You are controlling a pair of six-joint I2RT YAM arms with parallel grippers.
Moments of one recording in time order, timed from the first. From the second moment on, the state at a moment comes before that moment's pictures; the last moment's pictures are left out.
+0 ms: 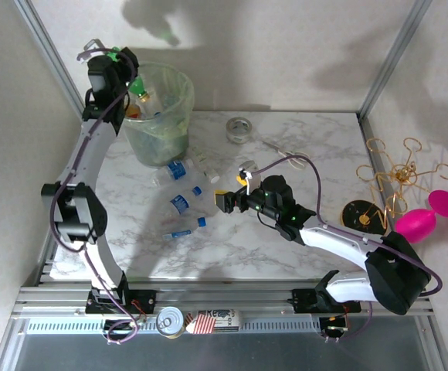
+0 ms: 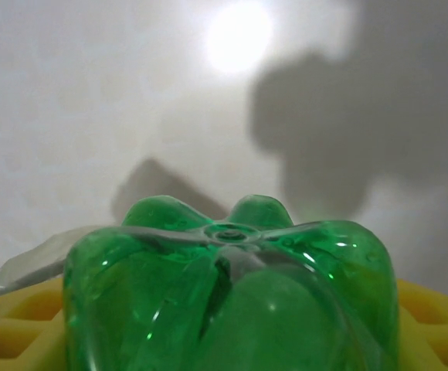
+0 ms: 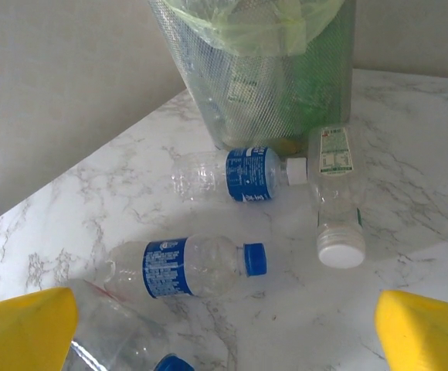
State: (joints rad) left arm -0.01 1.89 1.86 -0.04 -0.16 -0.61; right arm 0.77 1.29 0.64 0.37 -0.15 0.24
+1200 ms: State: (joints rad) left arm -0.13 1.03 1.03 0.05 -0.06 -0.64; right arm 0.77 1.34 0.66 0.32 -0.13 0.27
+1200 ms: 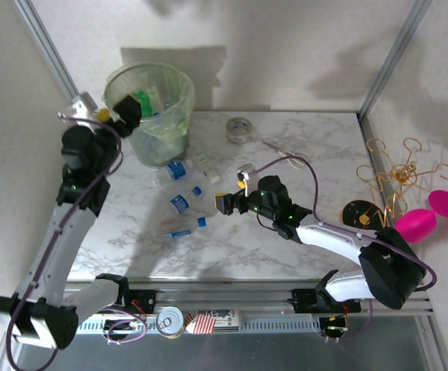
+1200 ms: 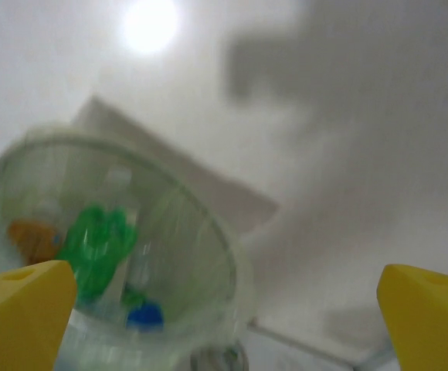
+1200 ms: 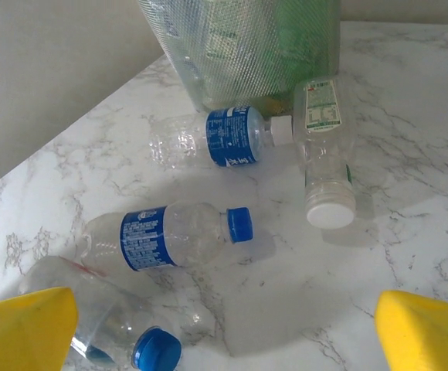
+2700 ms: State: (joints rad) left arm -0.62 0.90 0.35 -0.25 -0.08 -0.81; right arm 0.77 1.48 0.73 0.35 -0.05 0.38
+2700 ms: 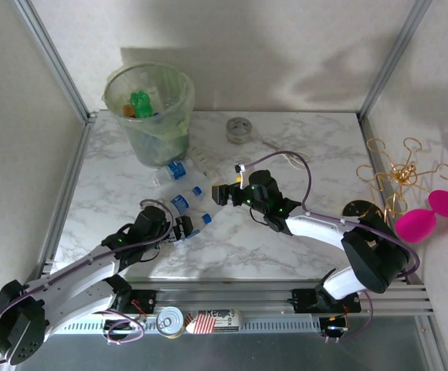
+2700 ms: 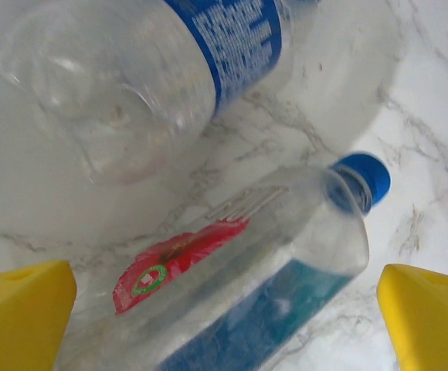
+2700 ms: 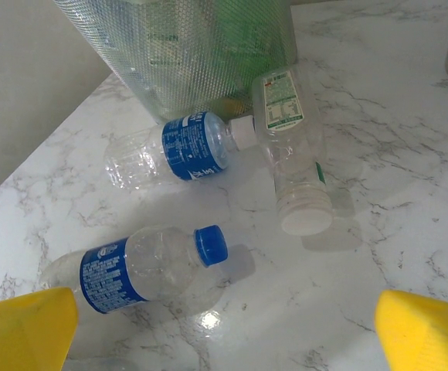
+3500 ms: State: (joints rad) left arm -0.87 1.25 0.52 -0.27 -0.22 -0.74; right arm 0.75 1.42 0.70 0.35 -0.02 0.39
